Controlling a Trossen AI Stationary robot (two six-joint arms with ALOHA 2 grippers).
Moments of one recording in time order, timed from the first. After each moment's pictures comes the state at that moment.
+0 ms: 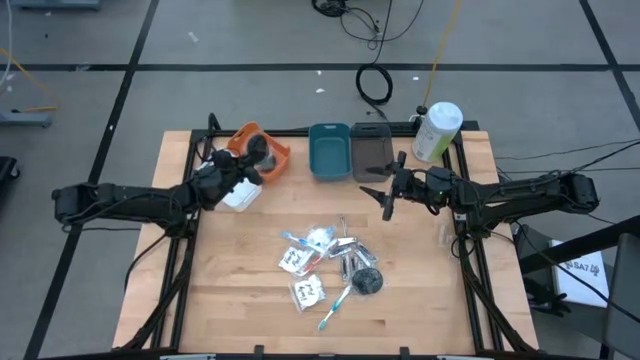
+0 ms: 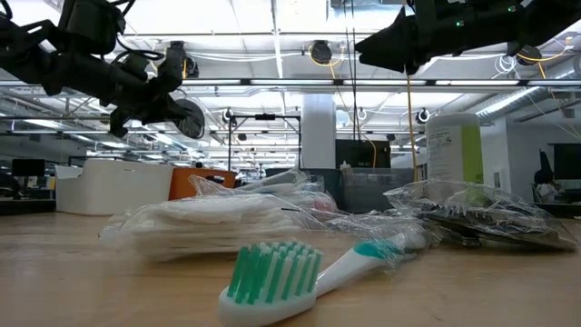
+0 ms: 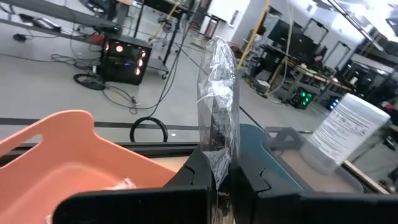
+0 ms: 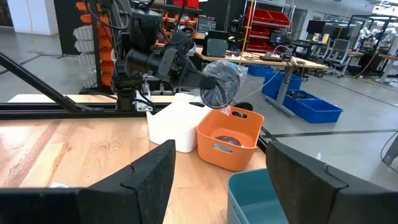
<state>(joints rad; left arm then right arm) 0.30 0.93 0.22 0.61 -0.64 -0.51 -0.10 1.01 0.50 0.48 0.18 -0.09</state>
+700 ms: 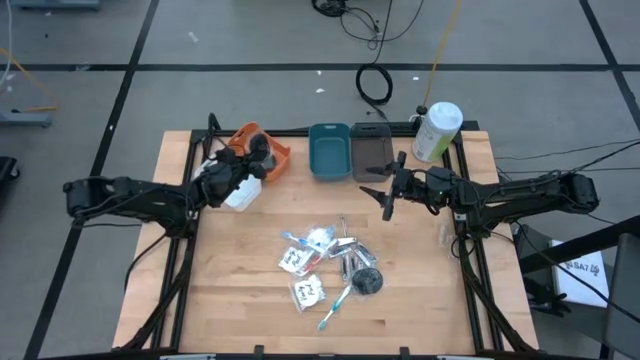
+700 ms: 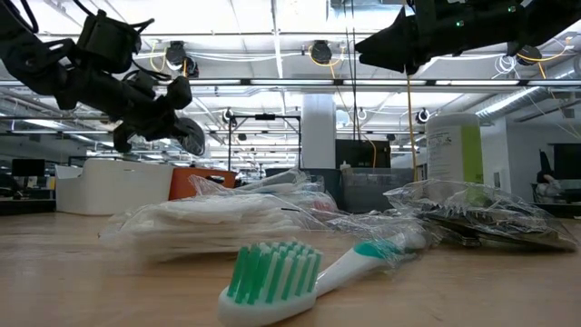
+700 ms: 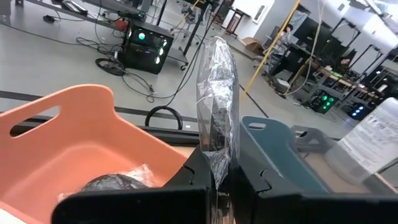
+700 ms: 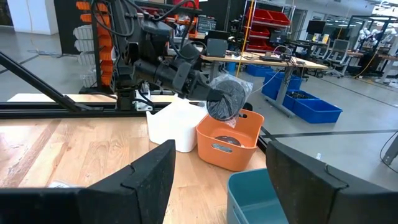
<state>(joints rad) 0.37 1.12 0.22 0.71 -0.63 -0.61 -0.10 1.01 0.50 0.48 0.18 -0.09</state>
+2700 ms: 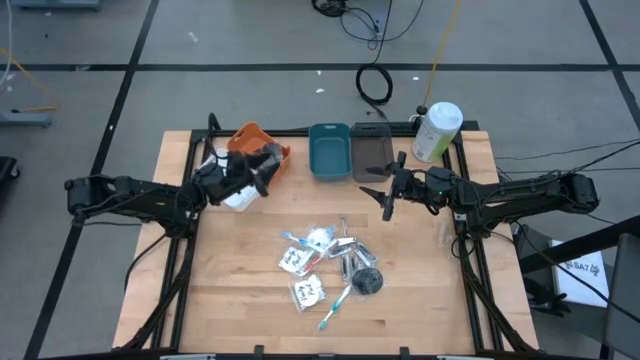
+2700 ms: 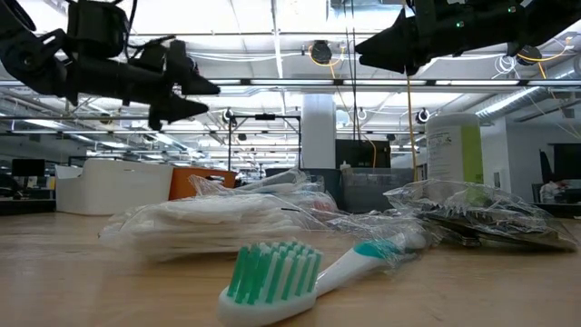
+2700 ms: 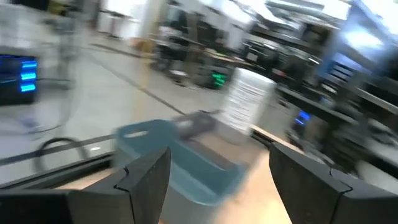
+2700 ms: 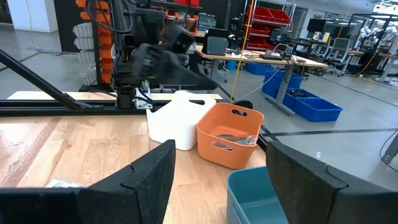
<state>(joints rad) 0.31 1.13 0.23 0.95 -0.21 -0.30 -0.10 1.01 0.50 0.47 0.18 -0.09</state>
